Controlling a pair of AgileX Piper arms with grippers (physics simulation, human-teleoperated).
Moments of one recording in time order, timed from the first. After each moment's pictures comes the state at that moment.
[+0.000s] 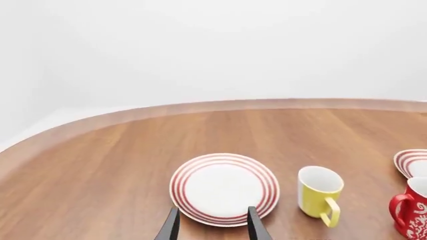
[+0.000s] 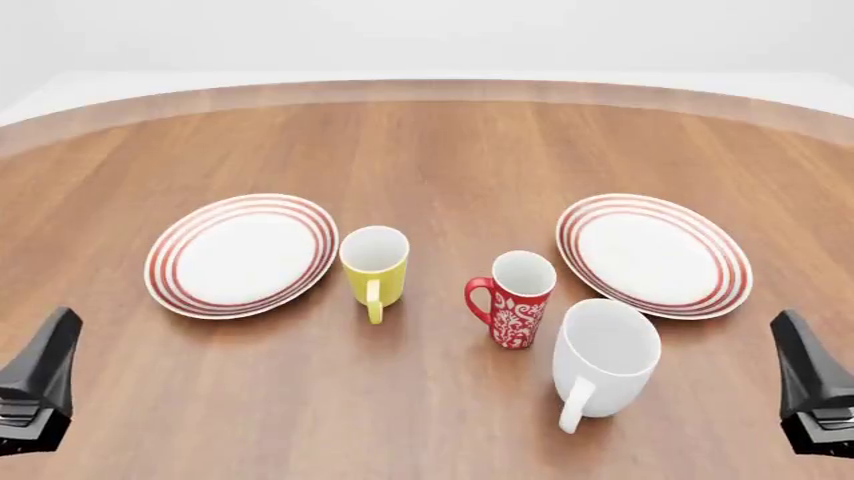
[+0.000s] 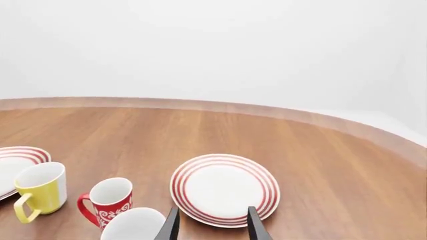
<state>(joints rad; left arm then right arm) -0.01 0.02 -0.01 -0.01 0.02 0.01 0.01 0.00 -0.02 -0.04</state>
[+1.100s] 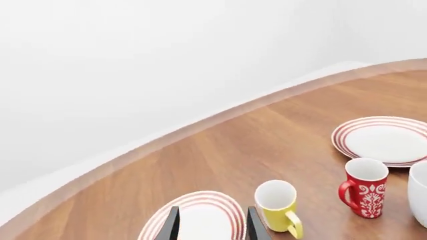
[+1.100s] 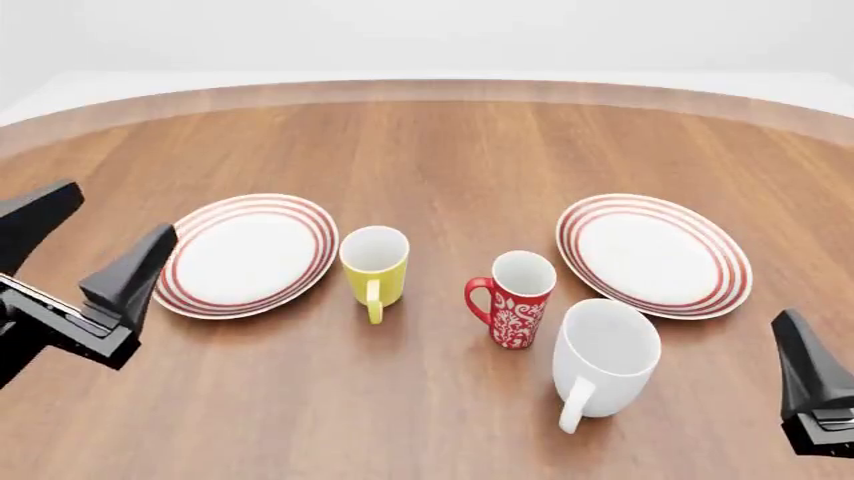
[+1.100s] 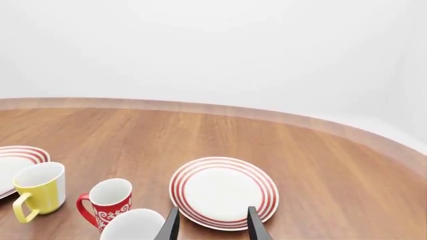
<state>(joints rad) -0.35 0.52 -0.24 -0.28 0.27 0.02 0.00 0.00 -0.02 -0.06</state>
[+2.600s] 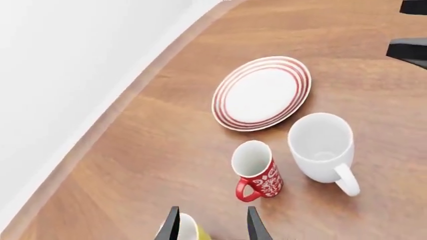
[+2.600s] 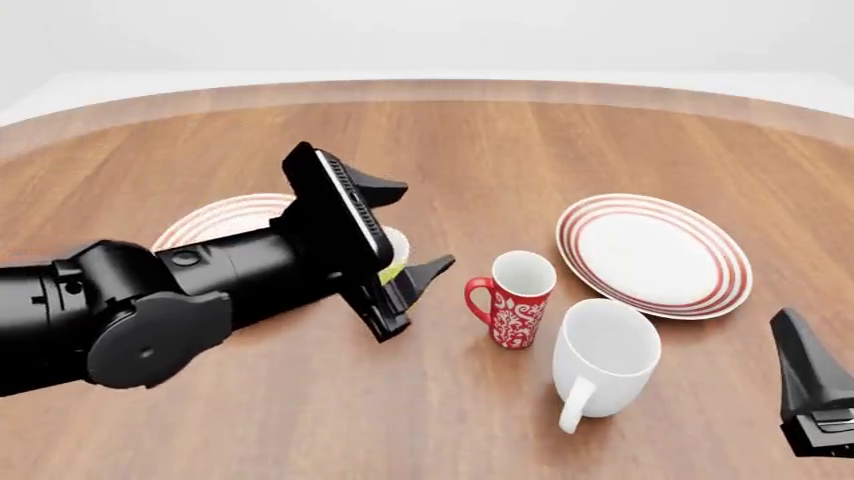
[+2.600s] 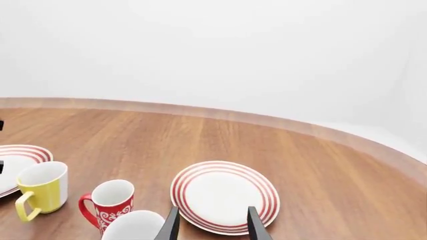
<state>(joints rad) -0.81 1.31 -0.71 -0.21 0.47 0.04 0.00 0.00 -0.04 -0.08</state>
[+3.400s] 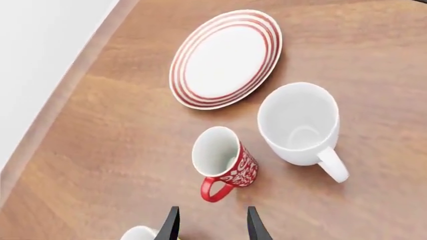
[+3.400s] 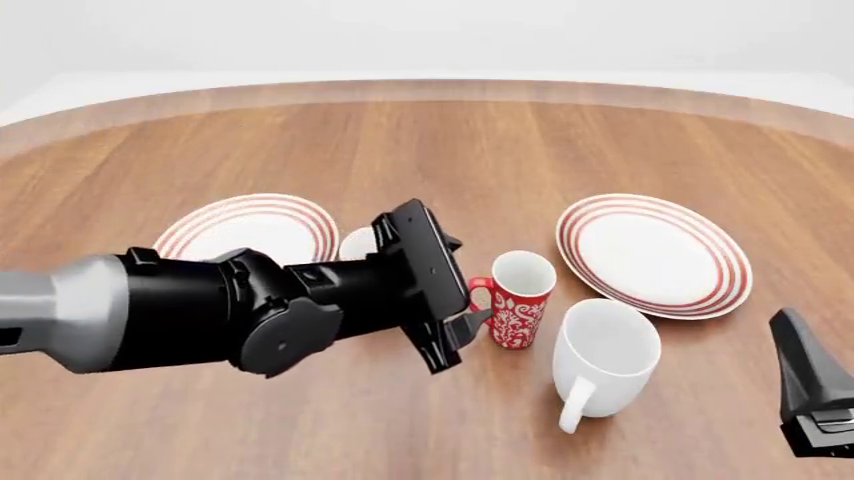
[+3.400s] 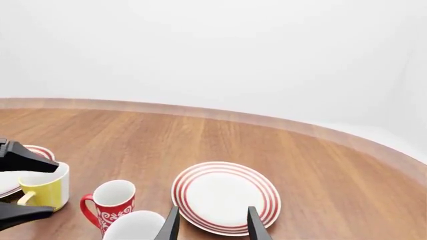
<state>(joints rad) -0.86 1.59 -0.83 -0.17 0.52 0.04 0.00 0.00 -0.05 -0.08</state>
